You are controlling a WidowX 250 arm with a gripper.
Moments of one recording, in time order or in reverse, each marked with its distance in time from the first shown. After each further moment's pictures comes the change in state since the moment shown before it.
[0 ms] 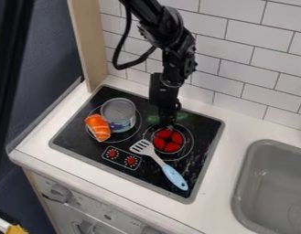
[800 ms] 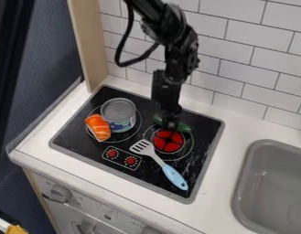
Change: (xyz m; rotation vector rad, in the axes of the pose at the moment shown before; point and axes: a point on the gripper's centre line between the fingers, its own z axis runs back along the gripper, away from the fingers) arm -0.003 -0.003 0.018 -0.005 0.024 -0.034
